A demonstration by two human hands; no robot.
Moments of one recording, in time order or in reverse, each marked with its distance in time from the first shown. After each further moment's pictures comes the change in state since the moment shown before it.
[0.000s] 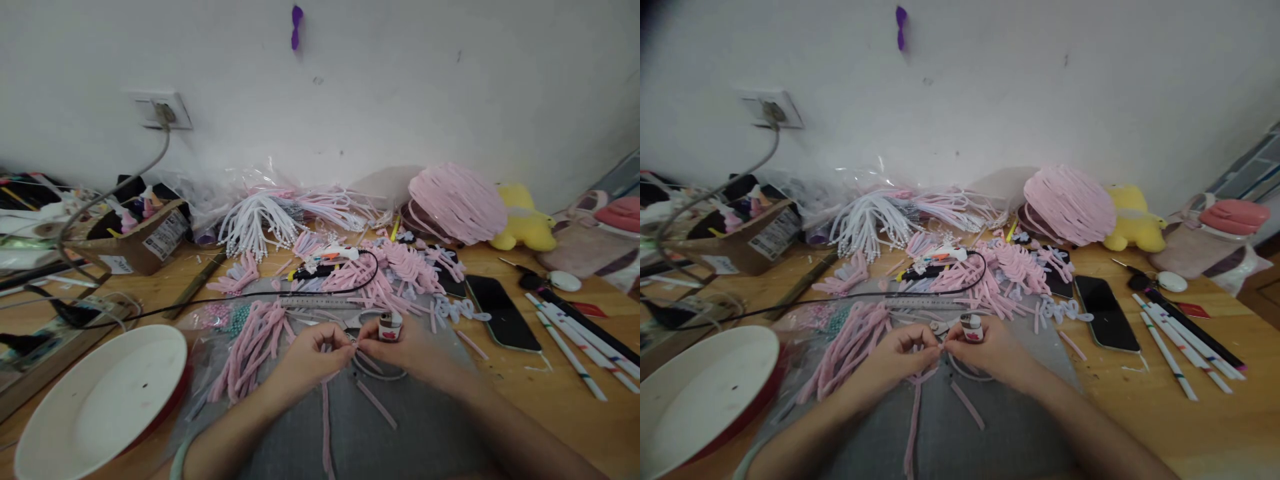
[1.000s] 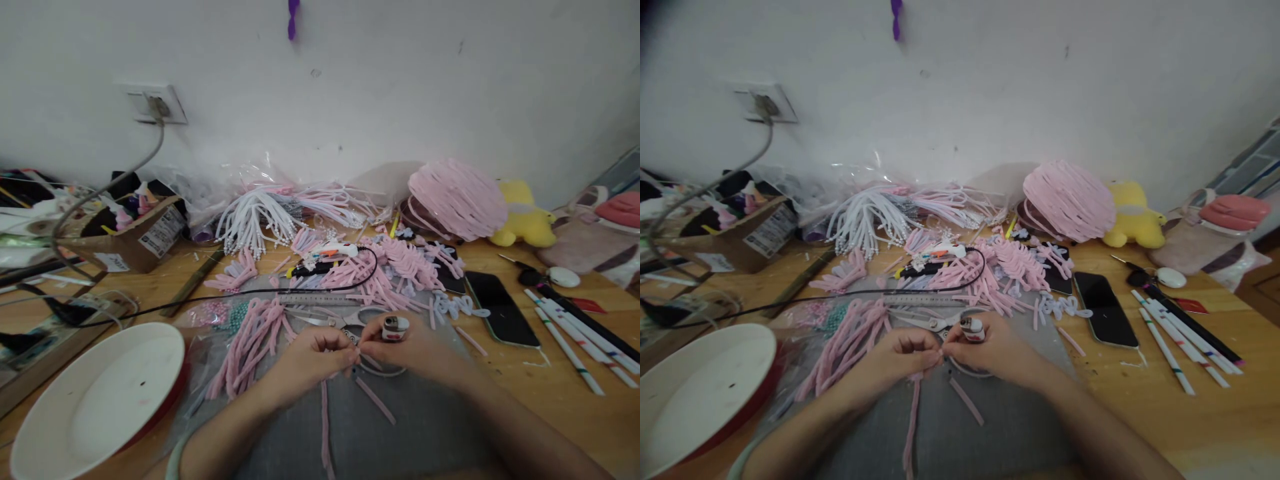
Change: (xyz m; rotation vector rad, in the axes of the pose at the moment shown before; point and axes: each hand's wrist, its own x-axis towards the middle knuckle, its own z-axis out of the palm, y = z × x) left_hand -0.001 0.000 -0.002 -0.059 -0.167 -0.081; right_hand -0.005 -0.004 -0.005 -0.055 -0.085 0.003
